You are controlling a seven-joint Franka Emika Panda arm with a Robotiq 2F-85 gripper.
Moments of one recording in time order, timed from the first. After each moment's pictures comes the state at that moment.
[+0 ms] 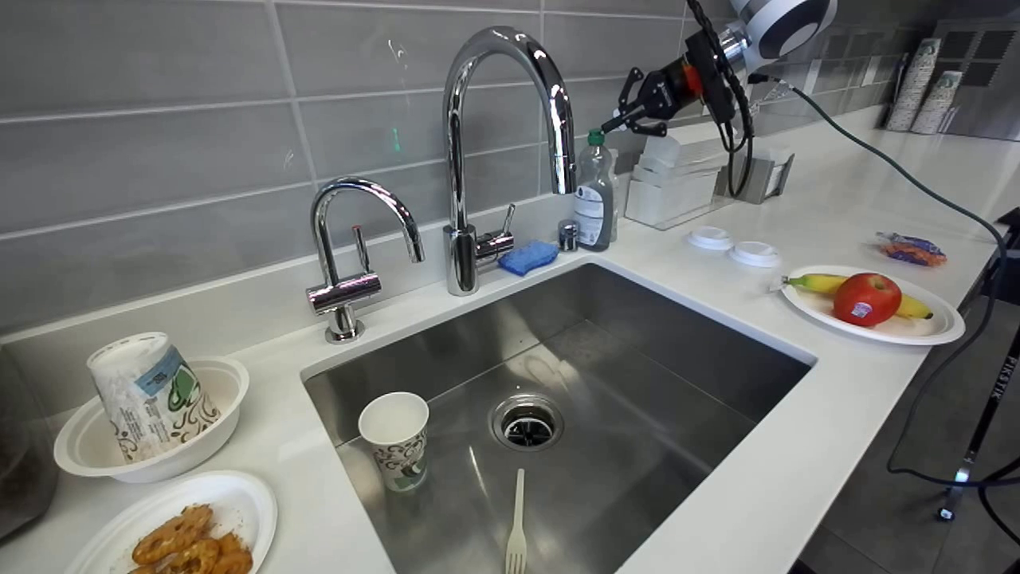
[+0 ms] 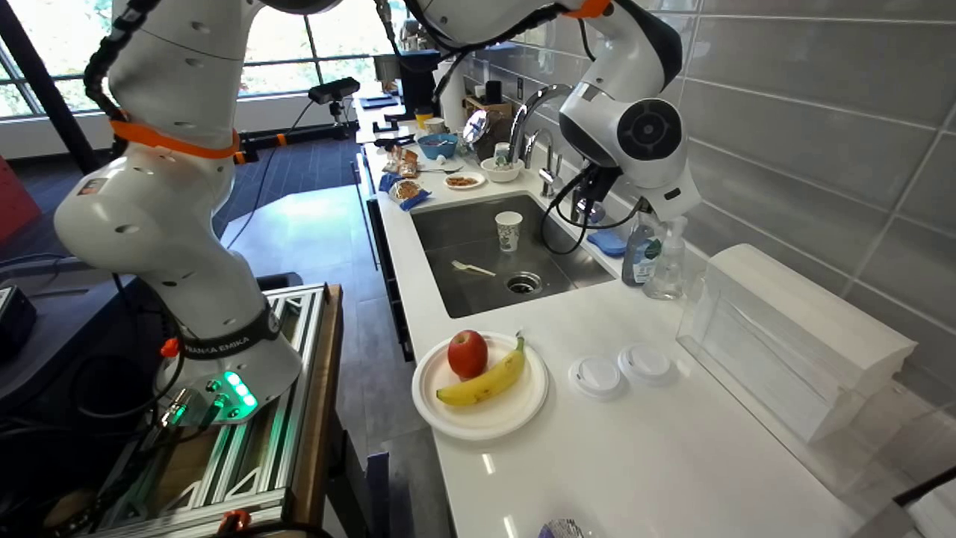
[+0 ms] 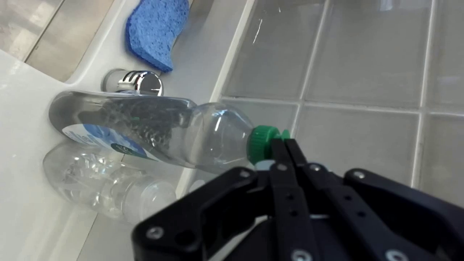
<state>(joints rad) -0.04 0.49 0.03 -1.77 1.46 2.44 -0.37</state>
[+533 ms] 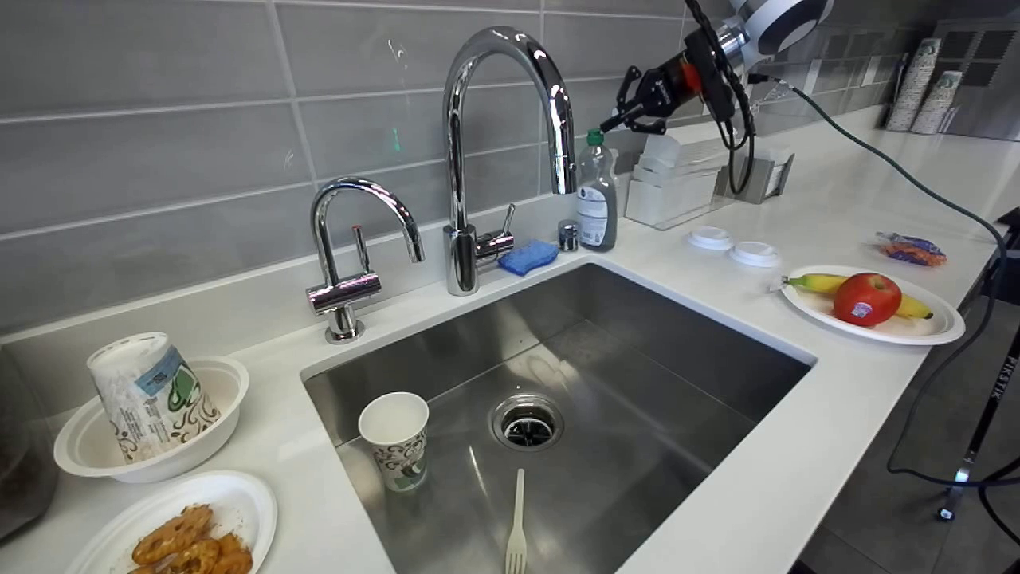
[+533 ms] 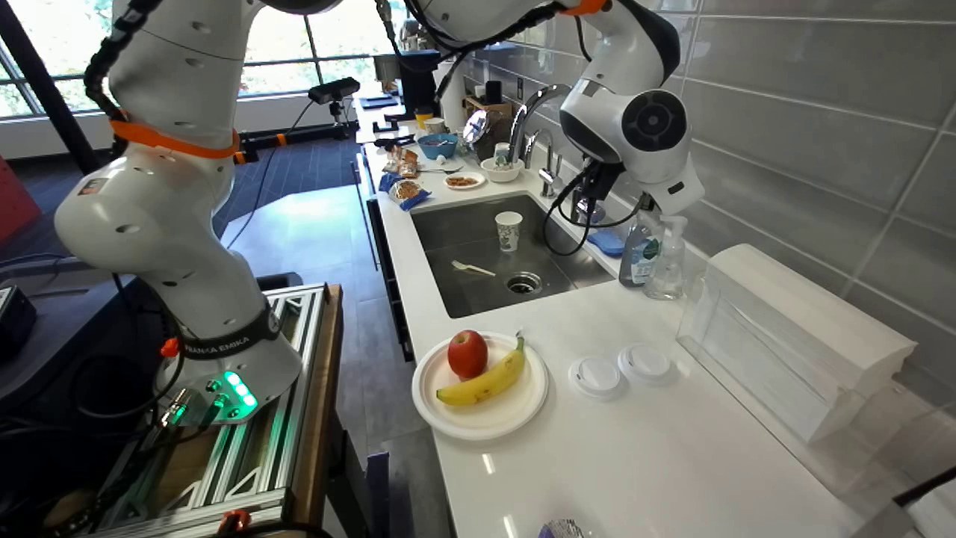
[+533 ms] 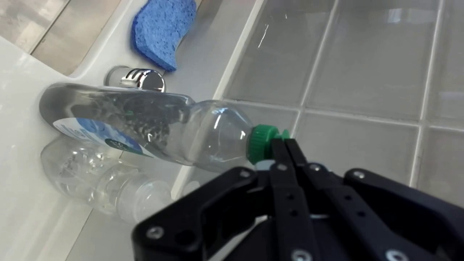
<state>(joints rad) -0.03 0.49 0.03 -1.75 1.40 2.44 -0.36</state>
